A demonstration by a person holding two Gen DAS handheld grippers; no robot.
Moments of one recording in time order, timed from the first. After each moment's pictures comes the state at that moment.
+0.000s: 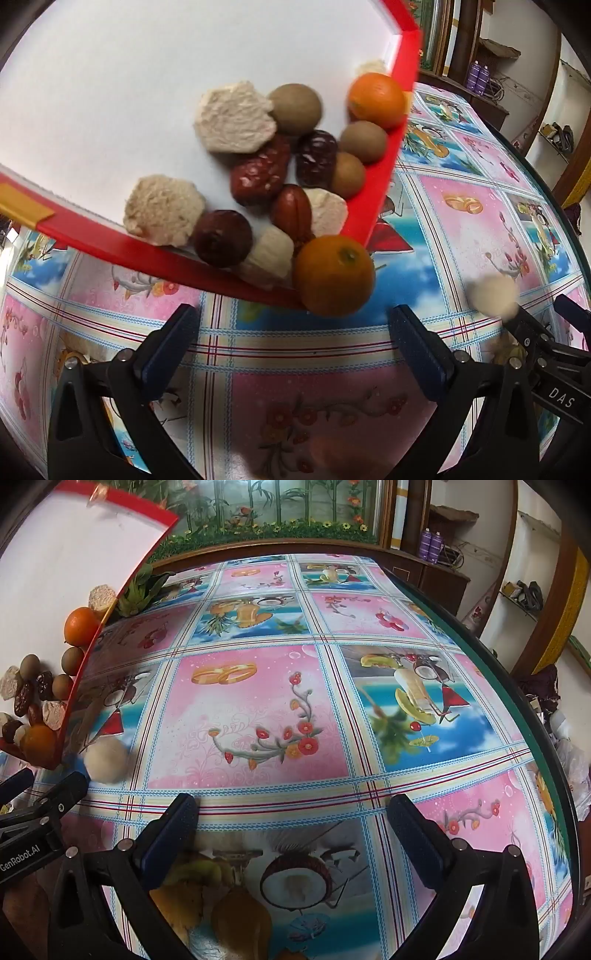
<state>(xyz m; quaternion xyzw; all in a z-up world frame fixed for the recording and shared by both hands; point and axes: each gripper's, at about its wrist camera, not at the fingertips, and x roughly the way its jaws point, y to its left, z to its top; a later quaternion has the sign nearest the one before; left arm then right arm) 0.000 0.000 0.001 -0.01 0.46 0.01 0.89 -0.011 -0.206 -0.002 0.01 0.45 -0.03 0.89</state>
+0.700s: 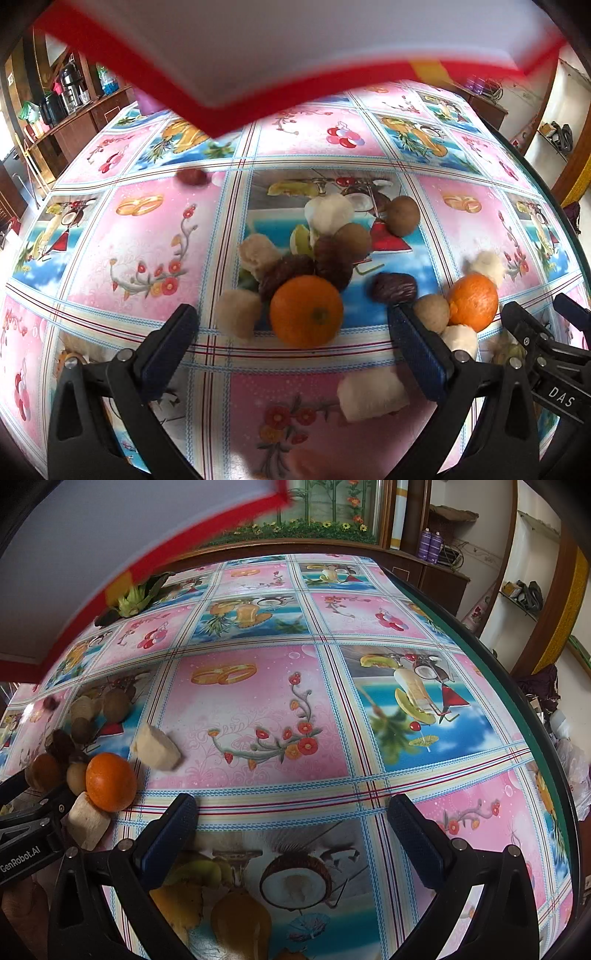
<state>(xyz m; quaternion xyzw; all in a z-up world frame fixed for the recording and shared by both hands) 0.003 -0.001 0.002 -0.01 0.46 0.00 0.89 -0.011 -0.207 -0.003 0.01 0.45 -0.03 0.89</state>
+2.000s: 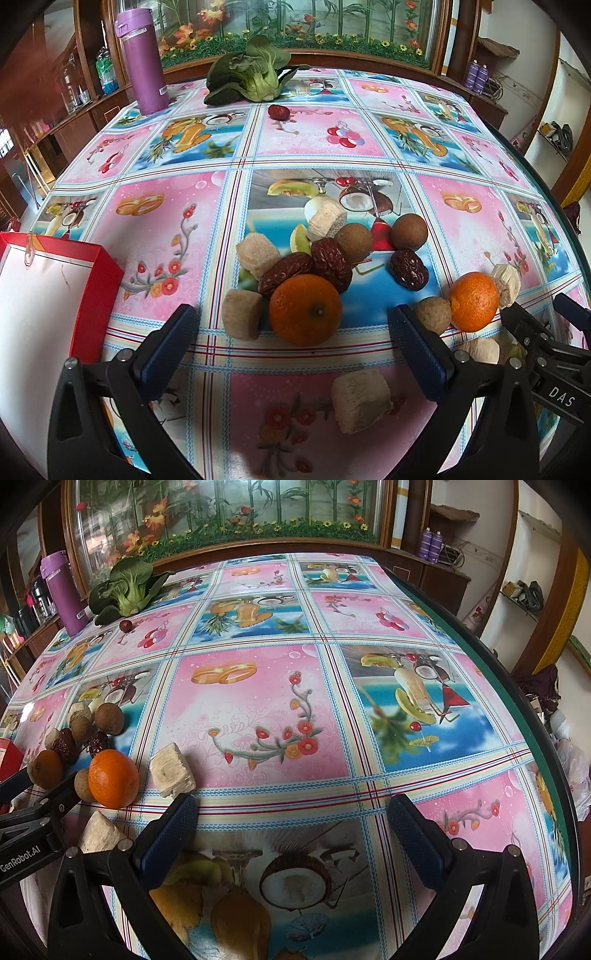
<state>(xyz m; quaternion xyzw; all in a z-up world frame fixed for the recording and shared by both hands) 0.001 -0.002 0.000 -0.01 0.46 0.00 0.89 -0.011 -0.207 -0.003 0.01 0.45 -0.03 0.89</state>
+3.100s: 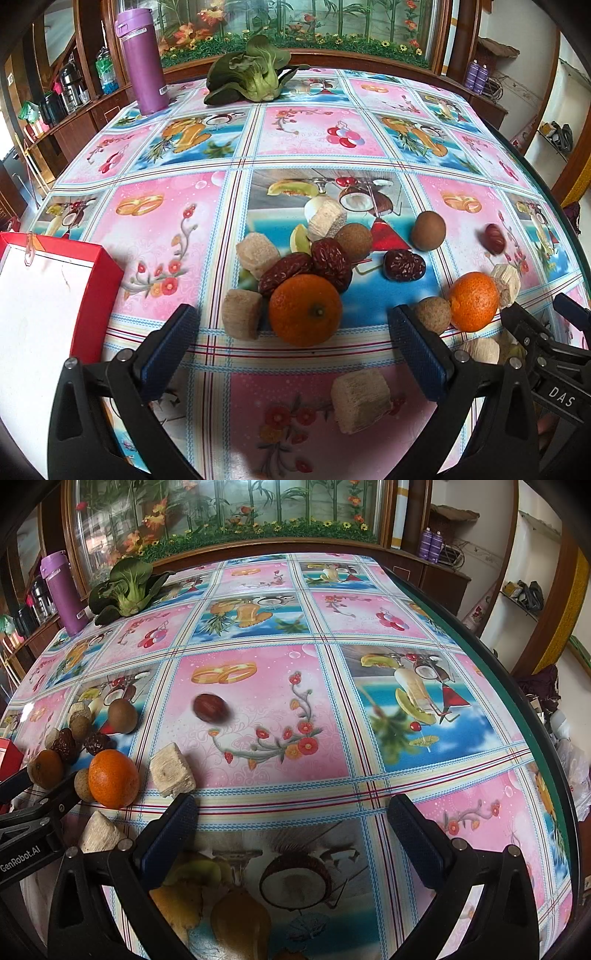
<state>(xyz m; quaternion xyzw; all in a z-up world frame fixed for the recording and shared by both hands) 0.001 -0.003 -0.002 -0.01 0.46 0.00 0.89 -0.011 -0.207 -0.004 0.01 0.45 -0.03 0.89</state>
